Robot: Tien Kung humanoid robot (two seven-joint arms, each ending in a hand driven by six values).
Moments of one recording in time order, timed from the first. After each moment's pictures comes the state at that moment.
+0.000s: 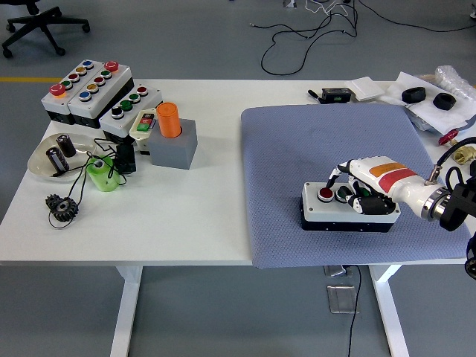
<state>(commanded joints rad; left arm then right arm) -0.13 0.11 -0.06 -0.19 0.30 0.30 0.10 0.61 -0.70 0.61 1.56 -1.70 -0.04 -0.08</state>
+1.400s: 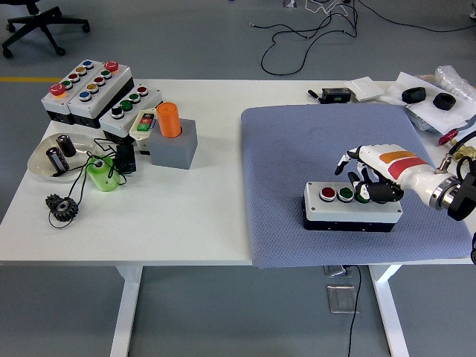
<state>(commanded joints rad) -0.12 0.11 -0.05 -0.19 0.29 0.30 0.10 0.58 -0.71 0.73 1.55 -1.69 -0.04 -0.08</state>
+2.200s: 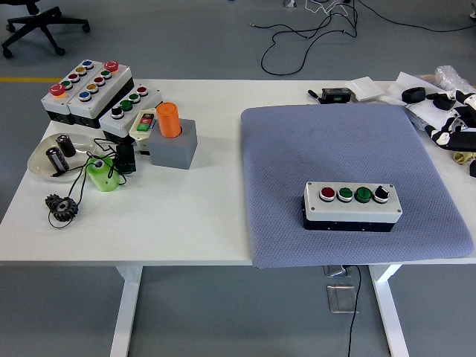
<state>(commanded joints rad) -0.13 0.11 -0.05 -0.19 0.30 0.30 0.10 0.47 -0.73 1.09 1.36 -1.15 -0.08 -0.13</state>
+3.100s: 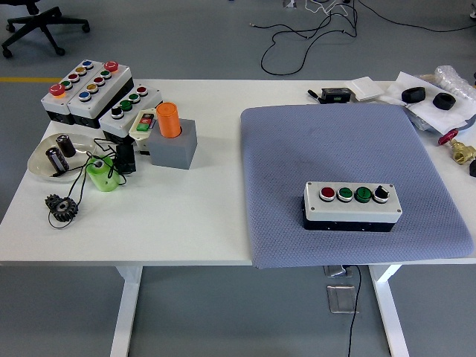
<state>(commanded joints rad) -0.13 0.11 -0.05 -0.19 0.30 0.30 0.10 0.40 -0.71 1.28 1.31 -0.63 -0.06 -0.06</state>
